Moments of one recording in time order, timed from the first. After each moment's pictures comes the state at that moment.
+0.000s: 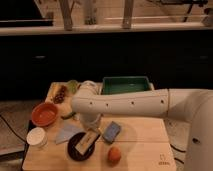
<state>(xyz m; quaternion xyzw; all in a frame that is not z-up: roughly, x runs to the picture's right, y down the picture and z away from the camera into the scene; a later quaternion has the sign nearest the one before) -0.063 0.206 0.708 -0.29 -0.21 -0.56 0.74</state>
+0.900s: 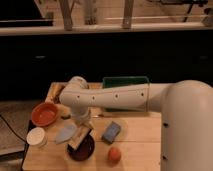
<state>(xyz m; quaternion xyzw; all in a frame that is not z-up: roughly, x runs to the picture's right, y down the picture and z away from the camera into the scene) -0.114 0.196 0.734 -0.30 -0.23 -0.60 0.70</state>
